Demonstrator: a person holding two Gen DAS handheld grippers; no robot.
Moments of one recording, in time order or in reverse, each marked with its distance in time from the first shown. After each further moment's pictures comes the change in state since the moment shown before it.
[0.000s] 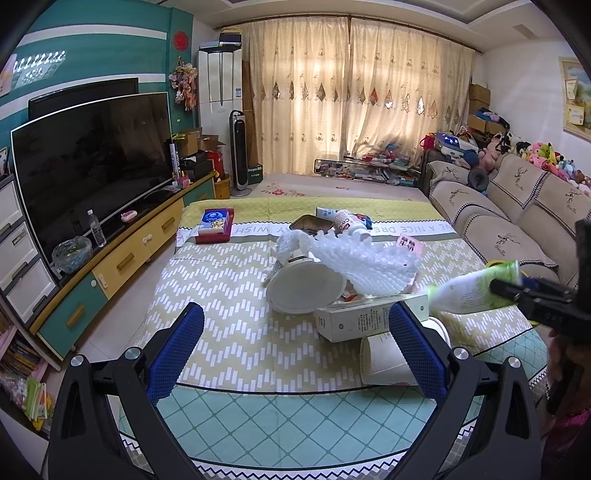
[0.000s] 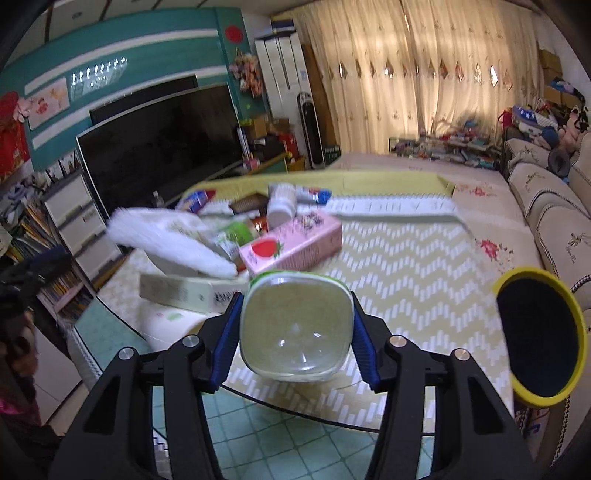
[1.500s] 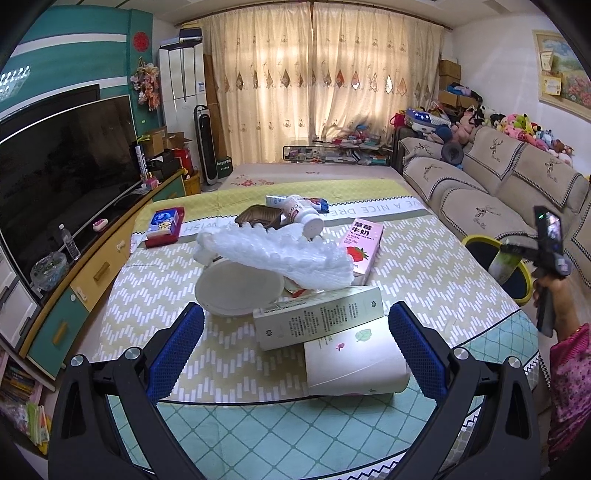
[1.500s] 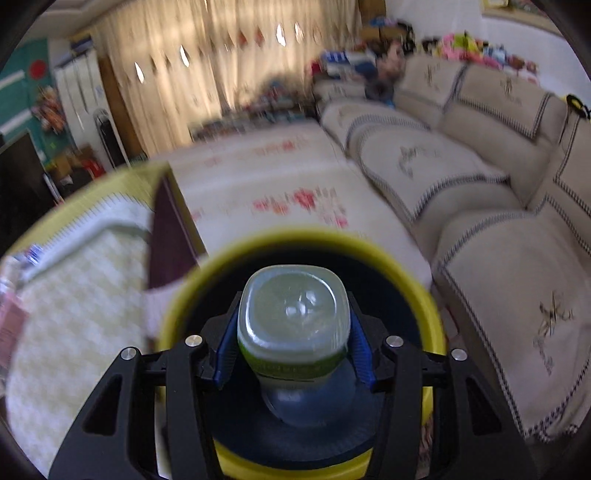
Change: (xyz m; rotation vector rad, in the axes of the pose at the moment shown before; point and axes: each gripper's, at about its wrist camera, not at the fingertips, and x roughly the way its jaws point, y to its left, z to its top) left arm 0.034 -0.059 0.003 0.098 0.063 -0.087; right arm 0.041 -0.288 -0.038 0.424 0.140 -0.642
